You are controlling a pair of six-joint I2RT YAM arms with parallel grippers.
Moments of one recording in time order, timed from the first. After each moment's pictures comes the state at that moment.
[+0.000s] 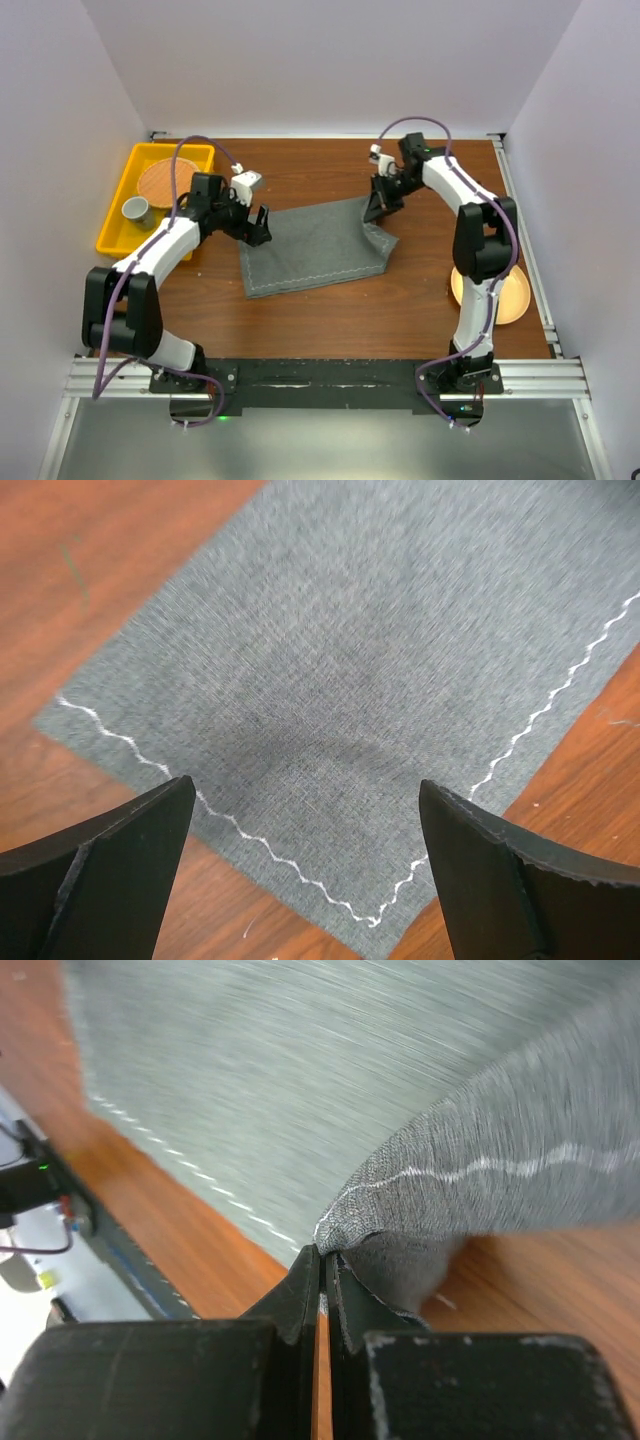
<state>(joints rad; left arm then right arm) -0.16 1.50 0.97 -0.35 0.46 0.19 0.19 2.07 1.70 -0.93 -0.68 -0.06</state>
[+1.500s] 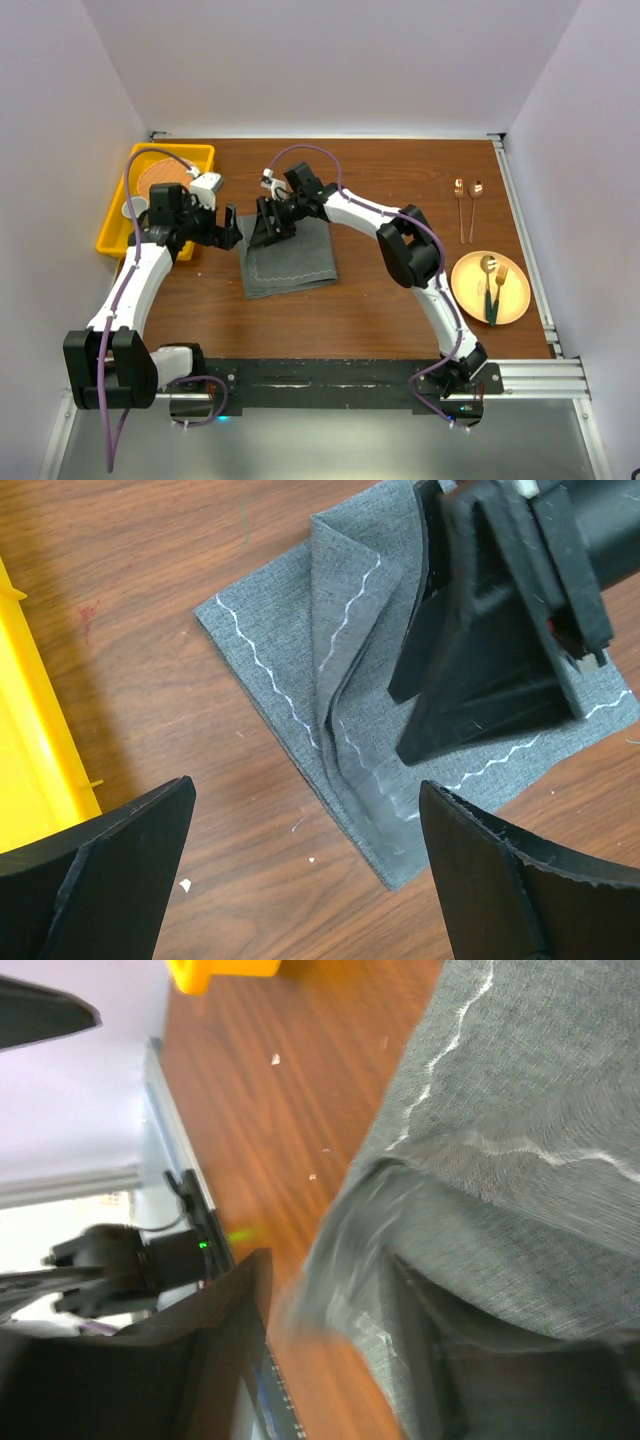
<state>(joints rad) 0.03 1.19 0.88 -0.45 0.42 0.15 0.72 2.38 1.91 -0.32 -0.78 0.57</state>
